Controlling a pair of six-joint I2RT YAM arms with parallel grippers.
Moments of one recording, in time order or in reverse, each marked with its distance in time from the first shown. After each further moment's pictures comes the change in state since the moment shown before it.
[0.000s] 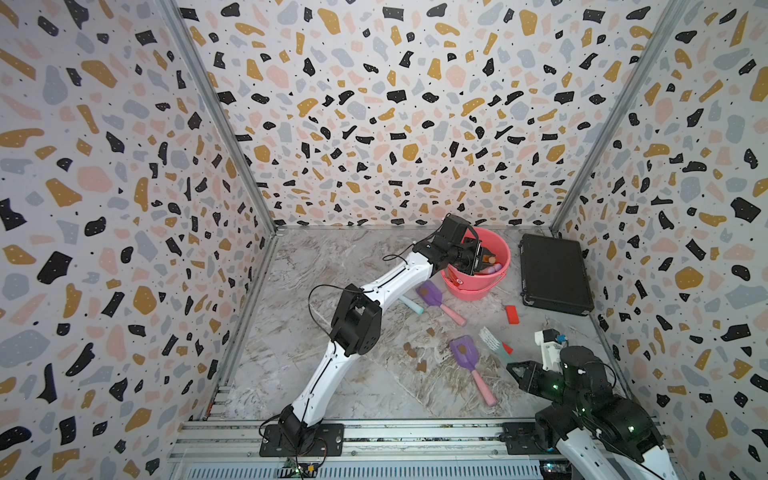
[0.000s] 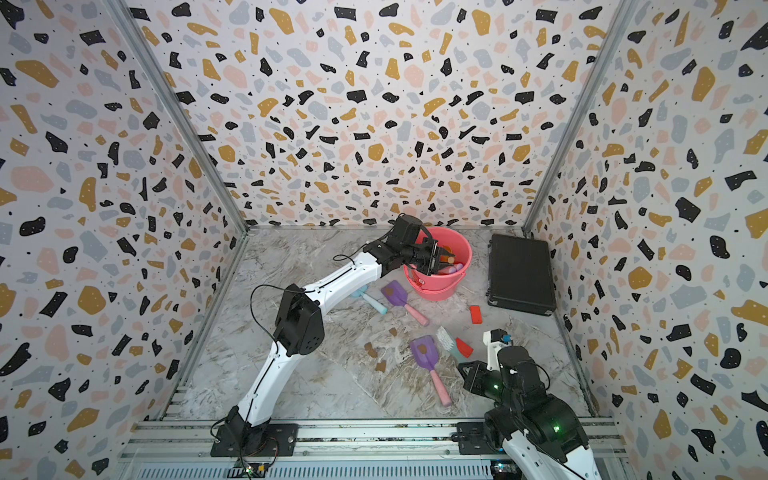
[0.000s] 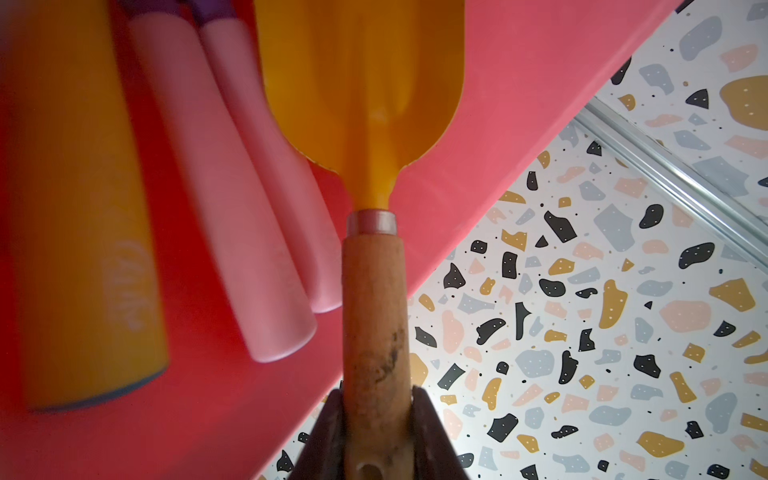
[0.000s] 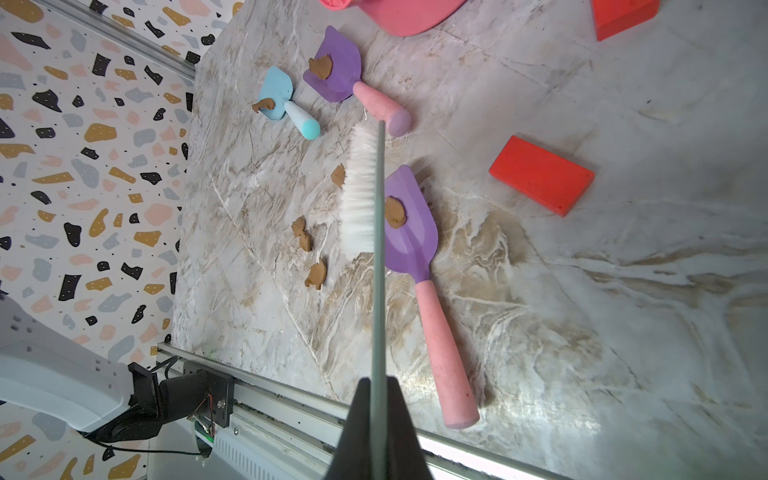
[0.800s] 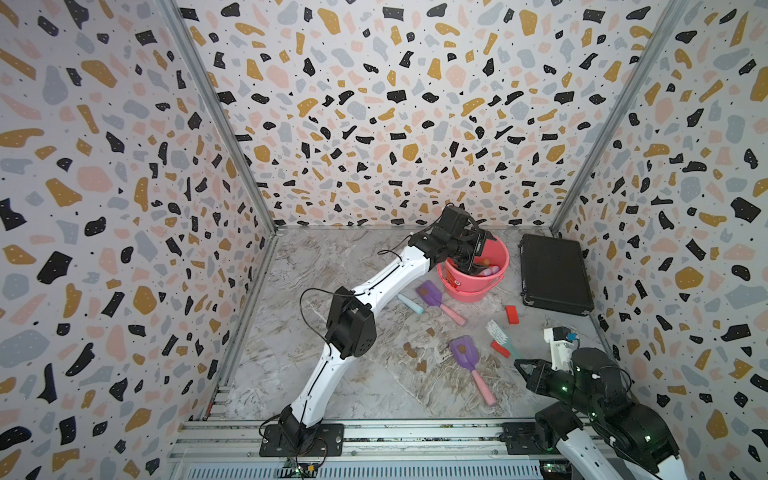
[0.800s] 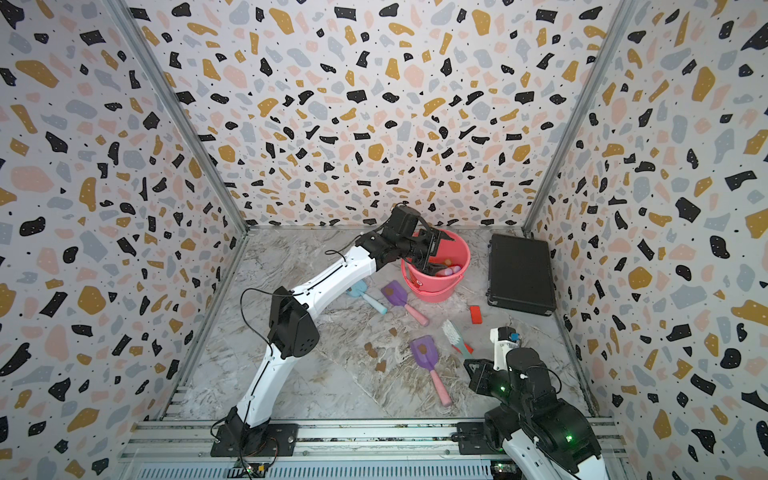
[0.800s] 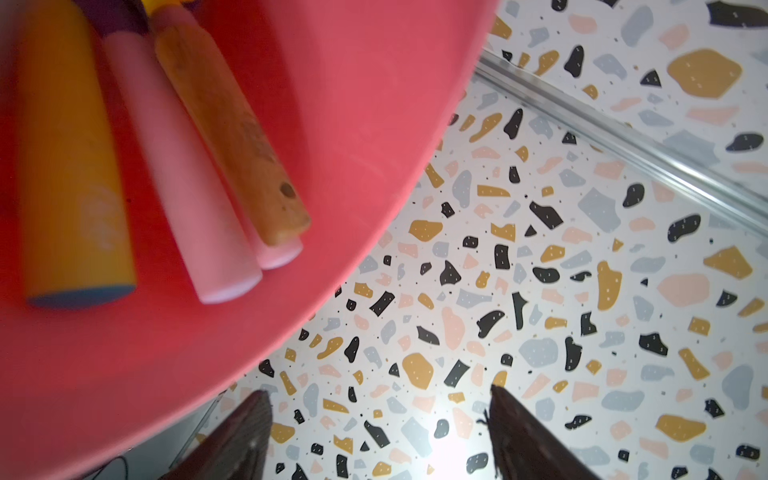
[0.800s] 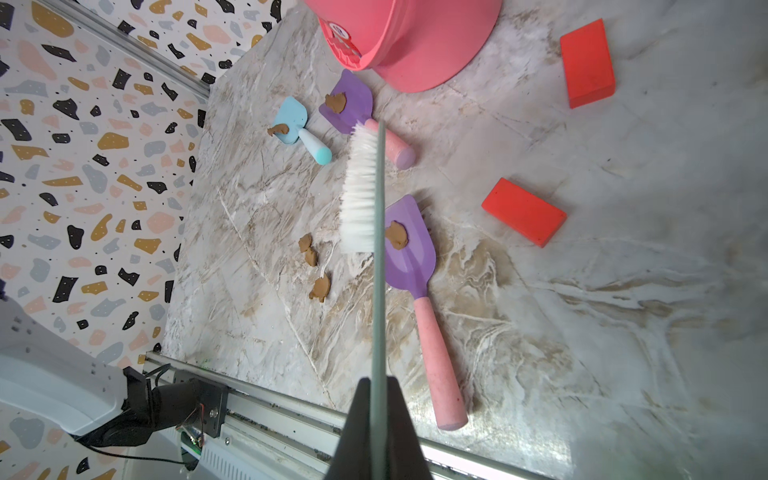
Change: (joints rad) left arm -0.014 -0.100 0.088 -0.202 -0.113 0.169; right arm 0.000 0.004 0.101 -0.038 0.057 -0.063
